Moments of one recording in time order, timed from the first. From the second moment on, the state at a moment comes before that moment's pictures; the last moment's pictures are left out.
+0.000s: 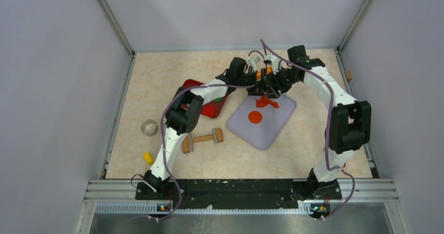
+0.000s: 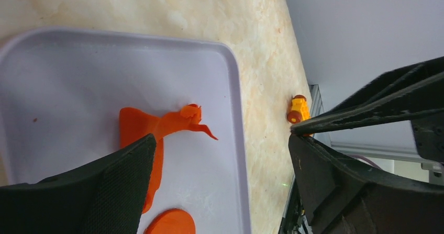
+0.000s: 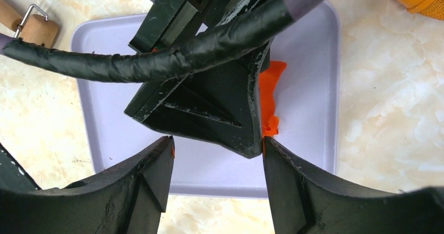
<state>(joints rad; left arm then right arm) -0.61 2.40 1.85 0.10 0.75 -0.75 0.22 1.75 1.49 -0.82 -0.50 -0.47</state>
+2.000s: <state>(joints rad) 0.07 1.46 0.88 -0.92 0.08 0.39 0.17 1.21 1.09 -0.57 -0.44 -0.17</state>
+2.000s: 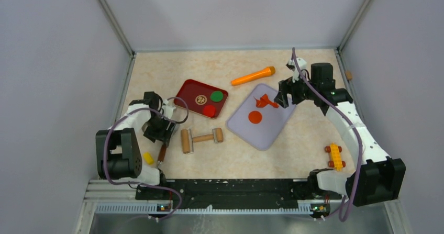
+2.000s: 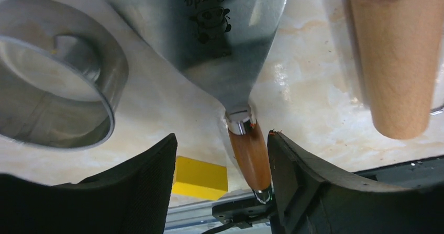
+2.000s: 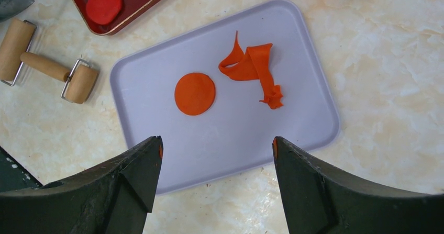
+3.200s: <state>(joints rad) -0.01 1.34 1.27 -0.78 0.47 0.04 0.22 1.31 1.21 -0.50 -0.43 -0.06</state>
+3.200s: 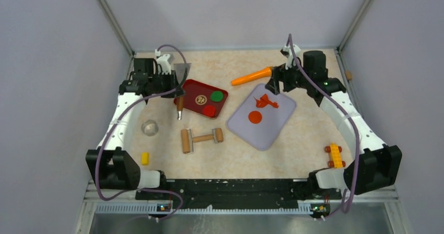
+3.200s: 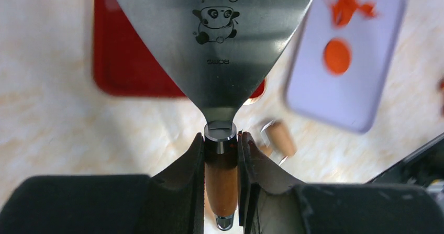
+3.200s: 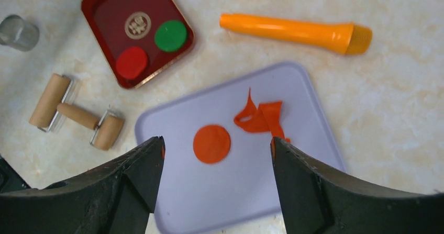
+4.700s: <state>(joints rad) -0.22 1.62 1.19 0.06 0.48 -1.07 0.64 1.84 1.59 -0.20 -0.41 0.19</state>
